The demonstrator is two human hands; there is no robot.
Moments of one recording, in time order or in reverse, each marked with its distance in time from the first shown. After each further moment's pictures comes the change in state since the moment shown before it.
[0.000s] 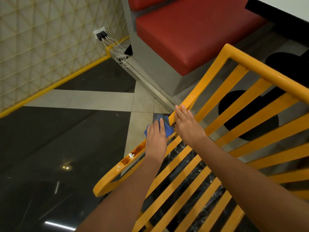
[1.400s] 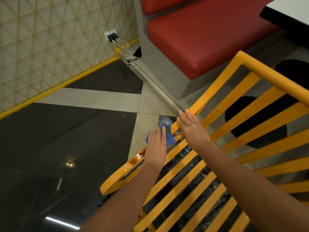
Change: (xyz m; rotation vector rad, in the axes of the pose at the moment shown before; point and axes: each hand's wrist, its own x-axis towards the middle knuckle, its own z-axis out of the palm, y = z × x) left_hand -0.021 -0.023 -0.011 0.048 -0.052 0.022; right_hand 0.004 -0.008 -0.001 0.012 0.020 -0.043
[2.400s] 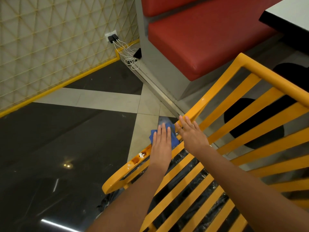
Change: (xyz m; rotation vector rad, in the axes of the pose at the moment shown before) left_hand -0.005 0.009 -0.003 0.047 -0.045 0.012; right_hand -0.016 -0.022 -0.016 -0.011 -0.204 0.068
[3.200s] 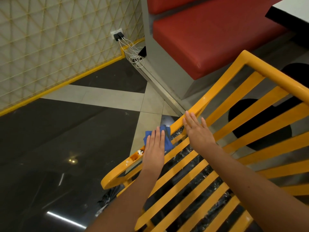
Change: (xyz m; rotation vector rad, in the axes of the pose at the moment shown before) left_hand -0.020 -0.012 0.009 0.066 -0.018 -0.043; right_hand -0.004 0.018 0.002 -0.018 0.053 0.011
